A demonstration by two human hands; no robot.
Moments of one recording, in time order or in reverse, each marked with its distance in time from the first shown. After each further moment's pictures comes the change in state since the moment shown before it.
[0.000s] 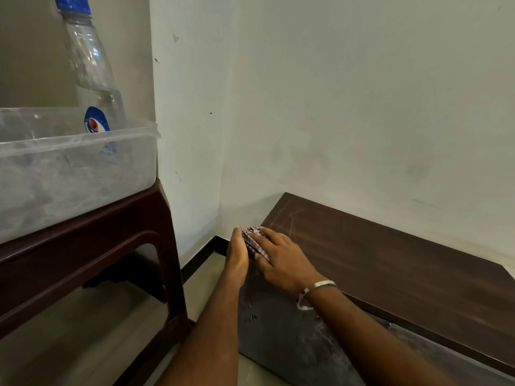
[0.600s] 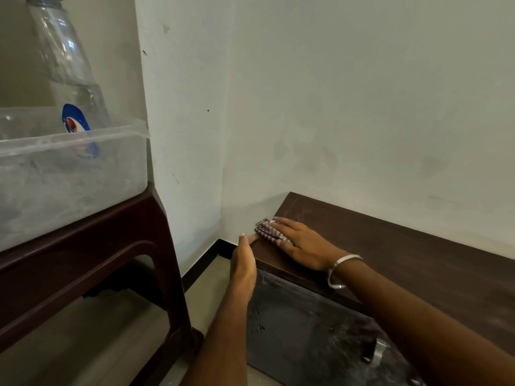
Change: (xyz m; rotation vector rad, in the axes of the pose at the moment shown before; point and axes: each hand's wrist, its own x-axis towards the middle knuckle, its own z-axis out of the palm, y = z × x) left_hand 0.020 -0.013 0.005 0.068 -0.004 0.112; right_hand 0.045 0.058 -0.021 0.035 -0.144 -0.035
